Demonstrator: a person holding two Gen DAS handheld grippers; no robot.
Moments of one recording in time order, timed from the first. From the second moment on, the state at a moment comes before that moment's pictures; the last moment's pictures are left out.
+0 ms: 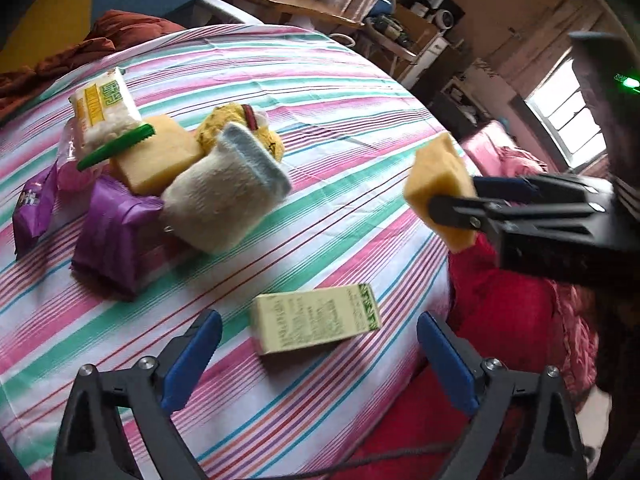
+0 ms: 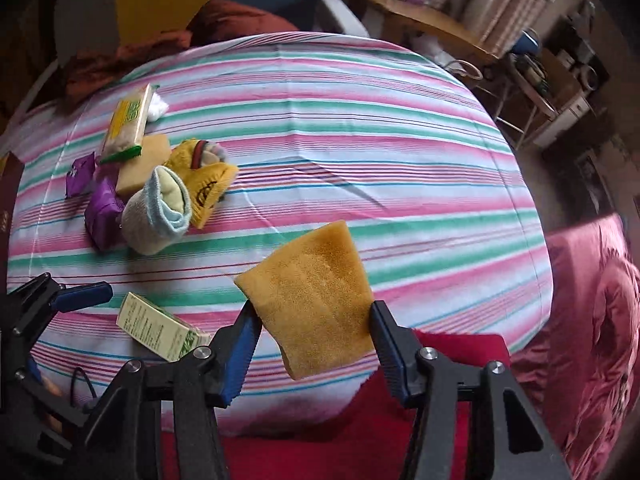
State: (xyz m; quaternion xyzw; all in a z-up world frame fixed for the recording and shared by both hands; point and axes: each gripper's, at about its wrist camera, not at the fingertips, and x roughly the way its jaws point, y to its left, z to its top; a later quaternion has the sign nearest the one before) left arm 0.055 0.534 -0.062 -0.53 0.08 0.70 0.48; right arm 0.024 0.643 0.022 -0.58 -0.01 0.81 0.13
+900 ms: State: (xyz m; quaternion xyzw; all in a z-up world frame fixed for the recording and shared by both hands) left arm 0.041 0.360 -0.018 -0.41 0.12 0.82 0.39; right arm 0.018 0.525 0.045 -0.50 0.04 0.87 0.00
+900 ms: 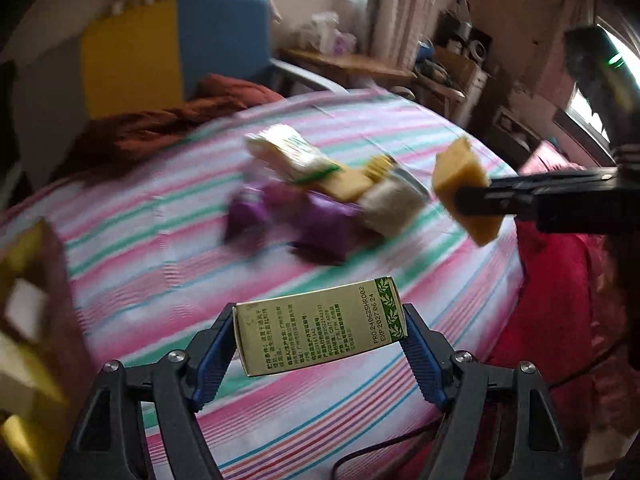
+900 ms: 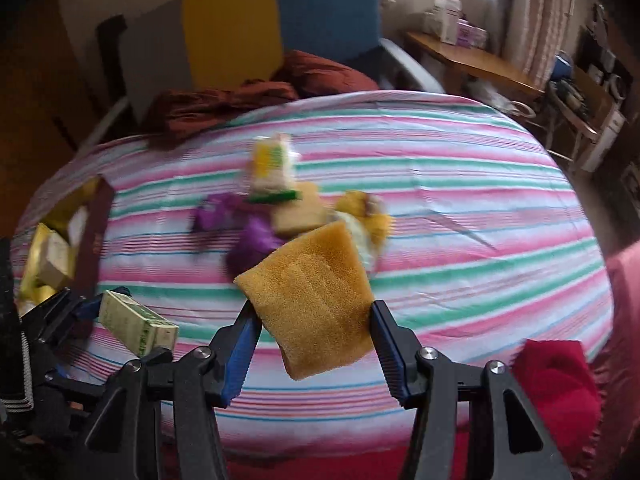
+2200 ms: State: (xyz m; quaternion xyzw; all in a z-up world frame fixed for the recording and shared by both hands) left arm -0.005 -0.017 -0.018 -0.38 -0.10 0.91 0.08; right arm 0.004 0.191 0.006 -0.50 0.00 0.81 -0.30
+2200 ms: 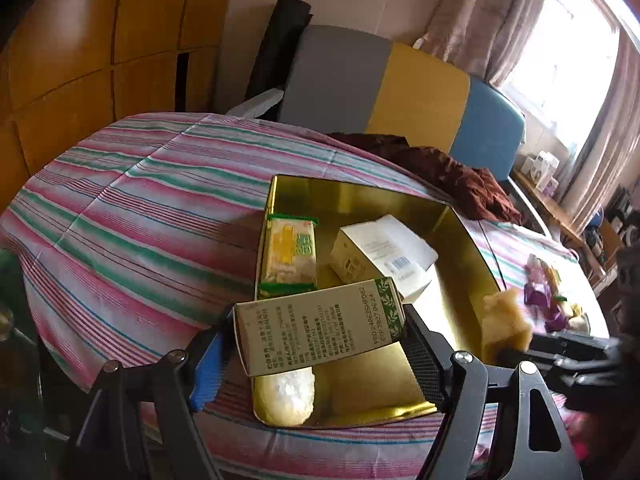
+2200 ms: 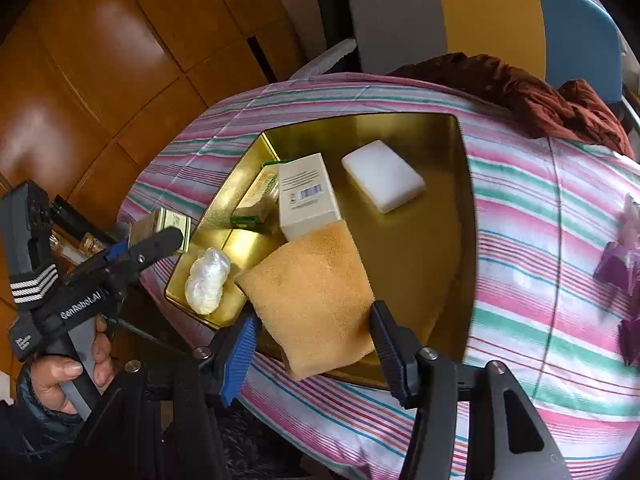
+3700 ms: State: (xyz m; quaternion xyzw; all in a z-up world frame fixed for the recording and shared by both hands) left arm 0.013 -0.010 -0.008 -0.34 -0.03 0.94 0.00; right arm 0.018 0.169 -0.018 -0.45 -0.03 0.85 -0.26
